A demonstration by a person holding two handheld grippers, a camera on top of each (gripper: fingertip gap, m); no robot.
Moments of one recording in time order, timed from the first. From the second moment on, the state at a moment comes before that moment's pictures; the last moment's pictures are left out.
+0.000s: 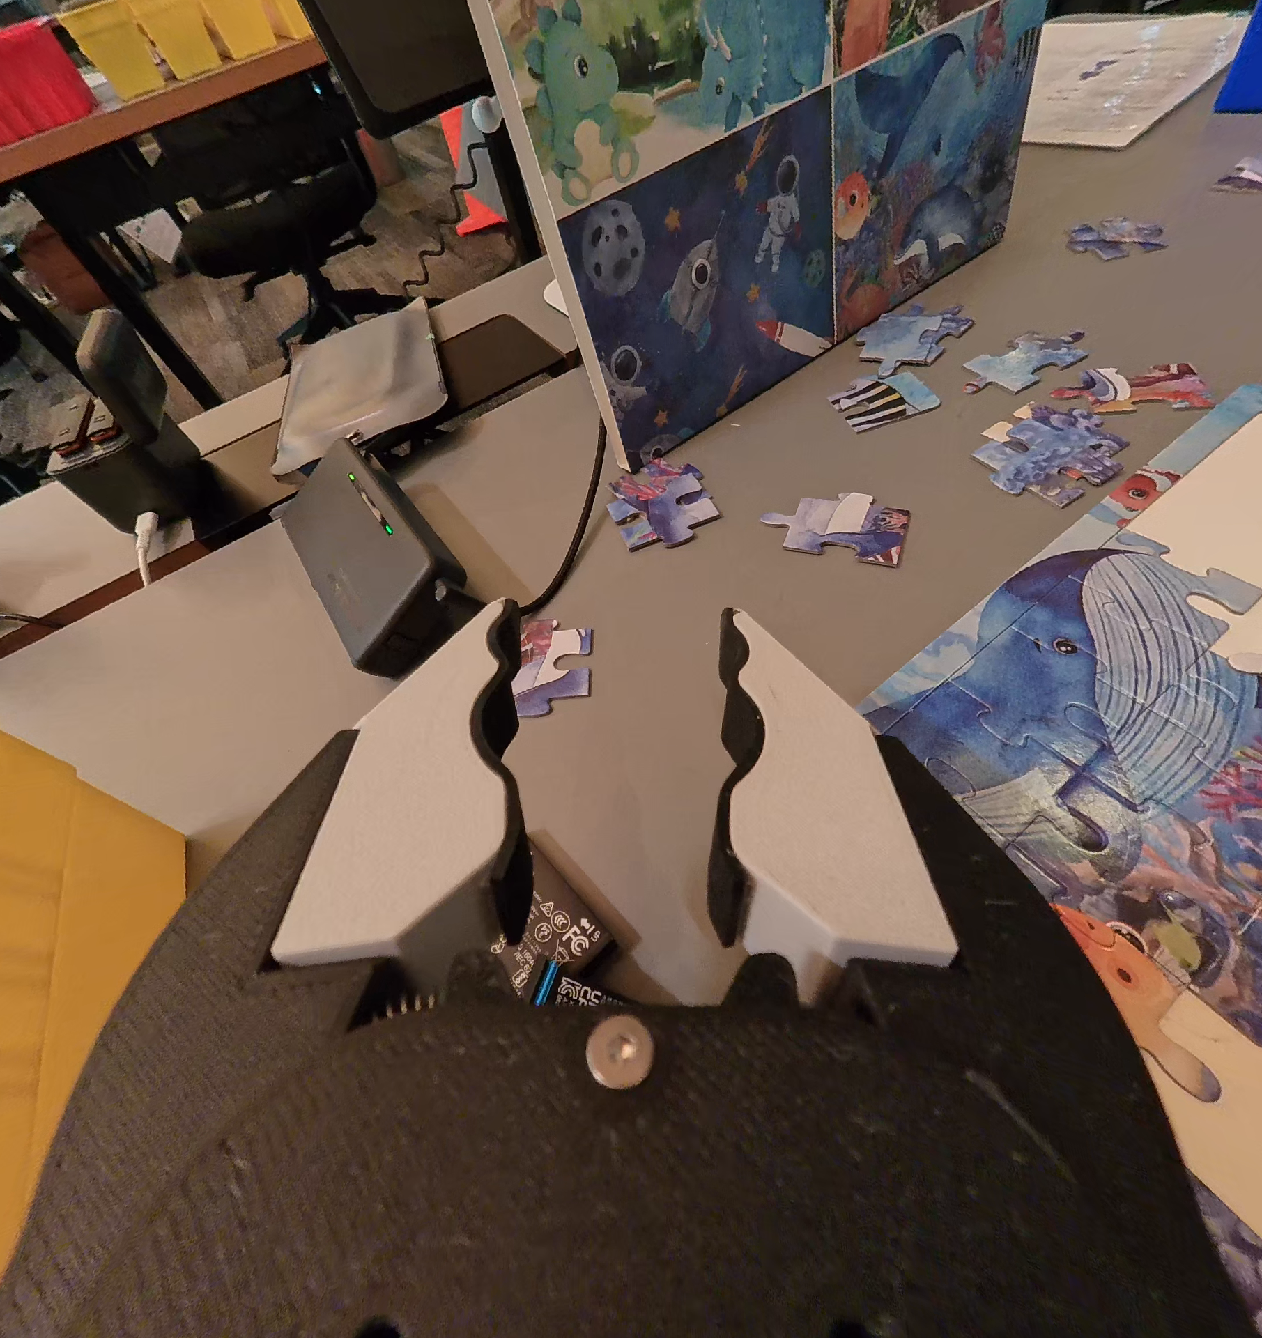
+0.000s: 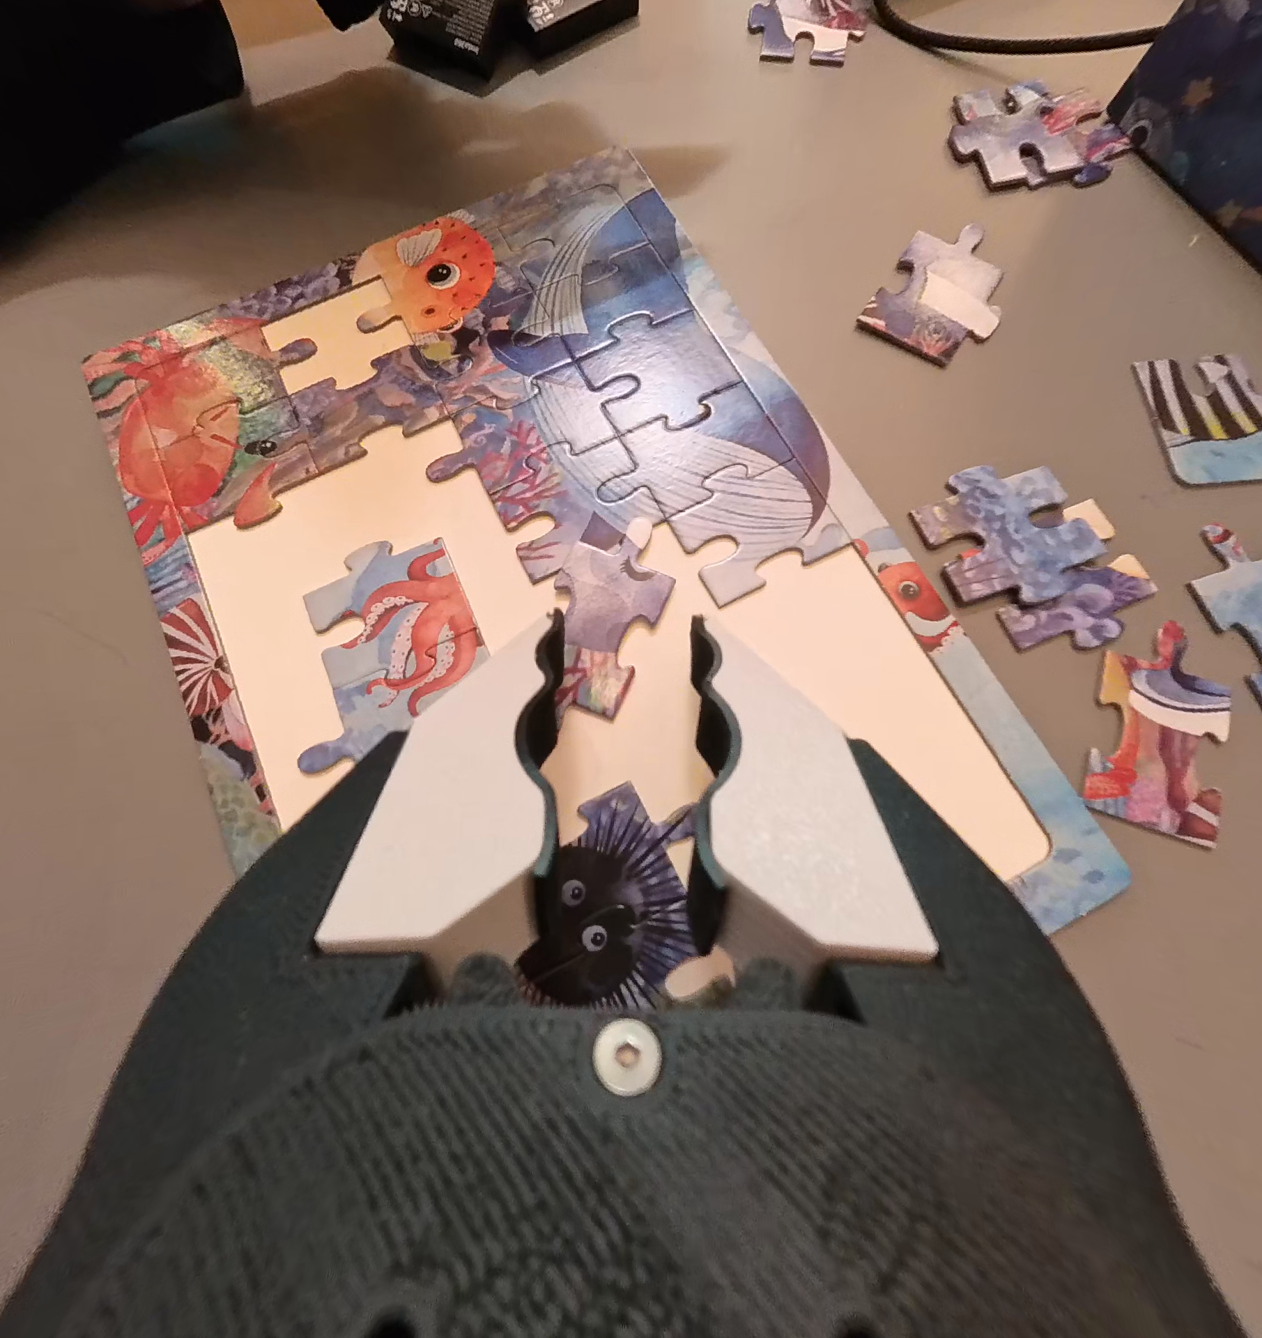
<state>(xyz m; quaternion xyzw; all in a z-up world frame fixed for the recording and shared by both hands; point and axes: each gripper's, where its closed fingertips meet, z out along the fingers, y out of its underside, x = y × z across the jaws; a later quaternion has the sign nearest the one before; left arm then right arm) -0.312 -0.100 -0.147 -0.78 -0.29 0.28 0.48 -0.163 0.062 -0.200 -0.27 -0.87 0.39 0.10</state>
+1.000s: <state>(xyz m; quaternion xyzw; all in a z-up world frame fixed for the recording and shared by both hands) -0.311 -0.098 -0.148 -0.79 -0.28 0.28 0.47 -0.151 0.054 -0.212 -0.25 -0.89 0.38 0.07</state>
